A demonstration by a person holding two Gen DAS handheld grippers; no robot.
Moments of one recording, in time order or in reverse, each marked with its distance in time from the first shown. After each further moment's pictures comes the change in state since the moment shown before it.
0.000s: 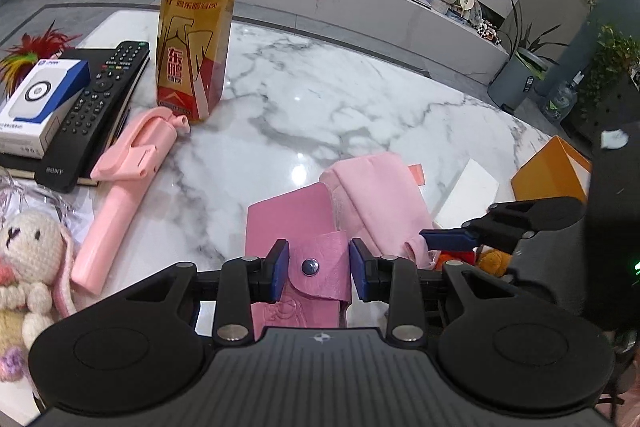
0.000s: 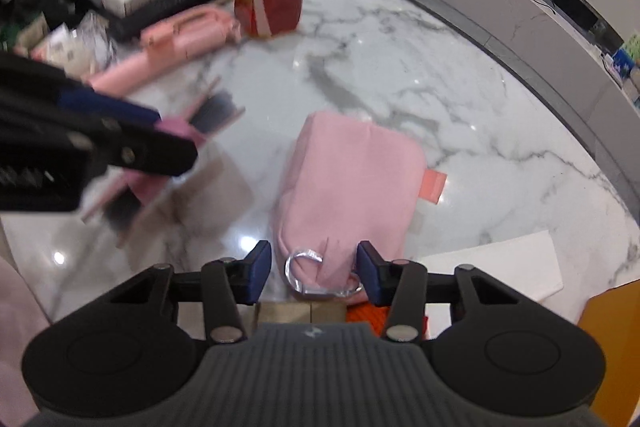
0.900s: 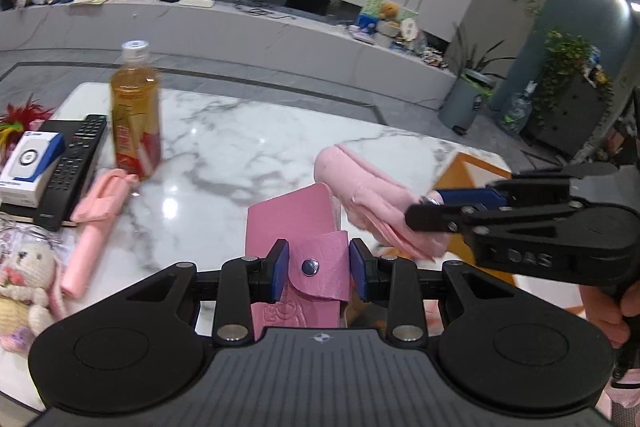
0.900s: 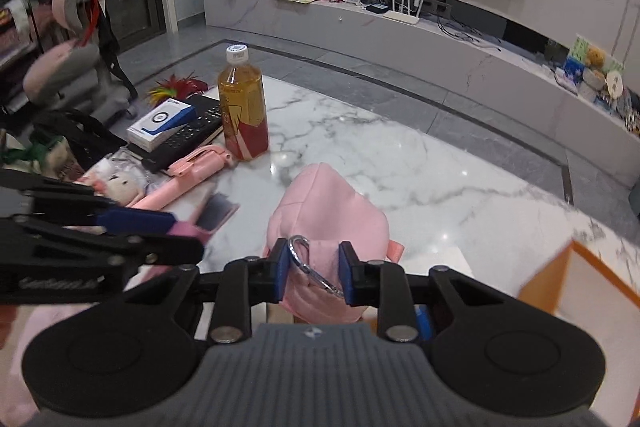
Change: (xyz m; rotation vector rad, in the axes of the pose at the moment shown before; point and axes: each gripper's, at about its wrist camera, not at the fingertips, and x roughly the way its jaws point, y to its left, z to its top) left arm -0.083 -0.087 -0.015 0.112 -0.133 -0.090; right arm -0.178 -0.051 -0.043 0.205 -0.285 0.030
